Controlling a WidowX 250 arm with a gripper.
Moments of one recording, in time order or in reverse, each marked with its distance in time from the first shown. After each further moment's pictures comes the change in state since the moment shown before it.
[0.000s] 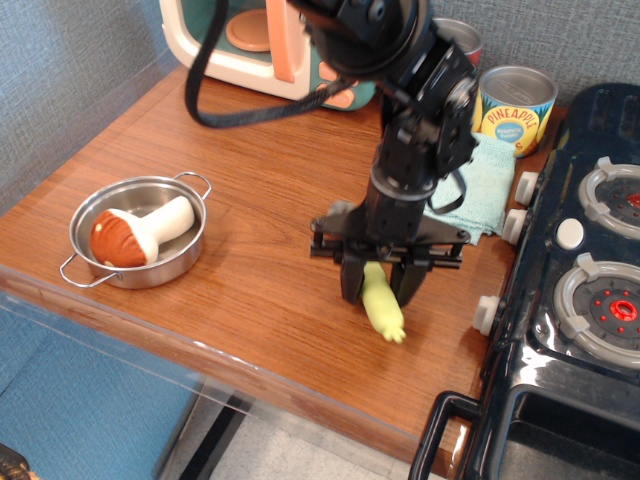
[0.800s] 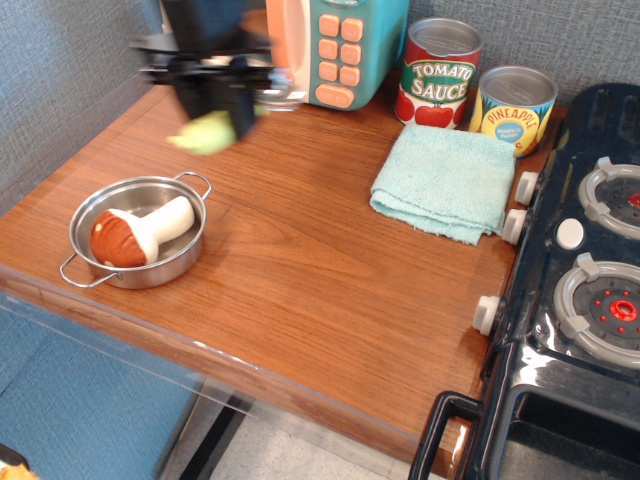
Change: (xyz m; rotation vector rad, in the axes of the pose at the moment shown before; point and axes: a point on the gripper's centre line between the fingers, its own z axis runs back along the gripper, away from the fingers) arm 0.071 0.148 0.062 -0.287 -0.031 -0.295
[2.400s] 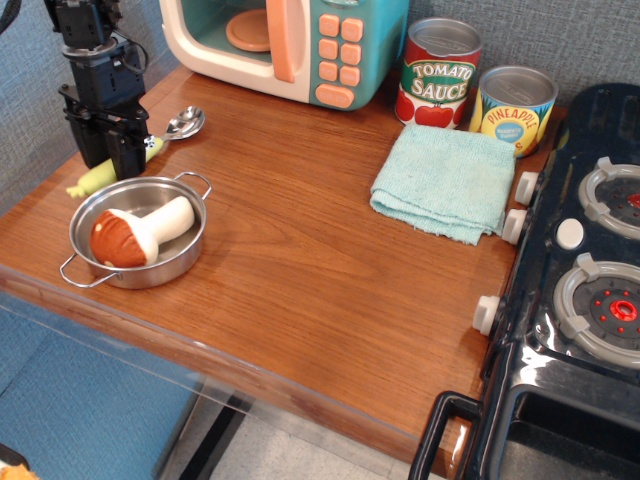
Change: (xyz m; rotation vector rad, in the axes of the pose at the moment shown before) arm 0.017 0.121 -0.073 0.131 0.228 -0.212
